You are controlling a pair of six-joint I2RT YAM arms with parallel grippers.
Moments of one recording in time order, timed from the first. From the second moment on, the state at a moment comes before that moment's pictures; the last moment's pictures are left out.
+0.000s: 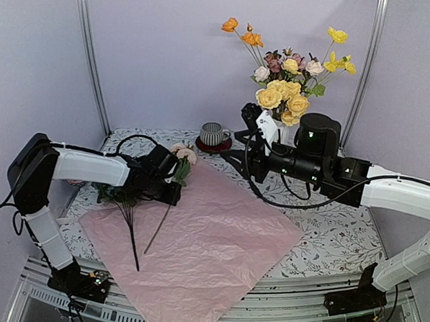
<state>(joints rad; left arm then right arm) -0.68 1.71 1.01 -0.29 -0.20 -0.38 0.98 1.35 1.14 0.11 -0.05 -0.16</state>
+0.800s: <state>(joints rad) -0.64 1.76 1.04 -0.37 -0.17 -0.41 0.98 1.33 0.82 0.38 0.00 0.05</state>
